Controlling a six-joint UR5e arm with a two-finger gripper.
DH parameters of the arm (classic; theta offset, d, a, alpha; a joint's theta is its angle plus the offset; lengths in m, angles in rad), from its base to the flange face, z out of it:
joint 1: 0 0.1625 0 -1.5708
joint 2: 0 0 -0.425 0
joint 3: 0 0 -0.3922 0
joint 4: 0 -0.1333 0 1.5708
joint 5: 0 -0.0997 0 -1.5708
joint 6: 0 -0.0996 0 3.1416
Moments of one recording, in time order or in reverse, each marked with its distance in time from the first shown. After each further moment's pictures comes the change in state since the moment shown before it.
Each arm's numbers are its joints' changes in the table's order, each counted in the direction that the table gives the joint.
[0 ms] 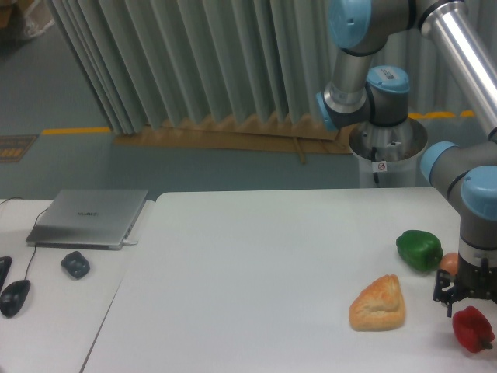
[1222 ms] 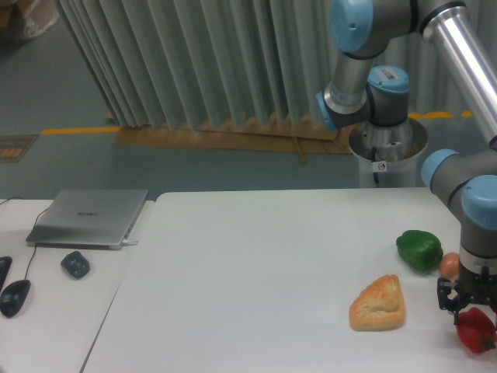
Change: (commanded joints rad) arm -0.002 0.009 0.008 -0.006 -0.006 -0.003
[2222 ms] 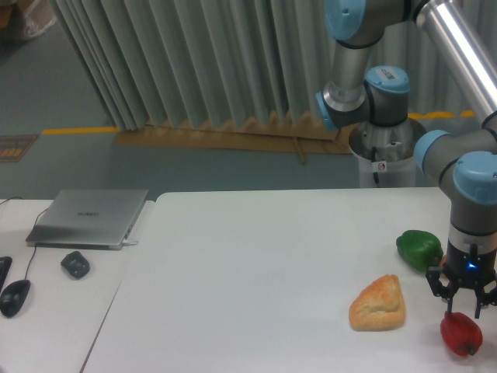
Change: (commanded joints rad) arm -0.008 -0.077 0.040 0.011 0.063 -0.012
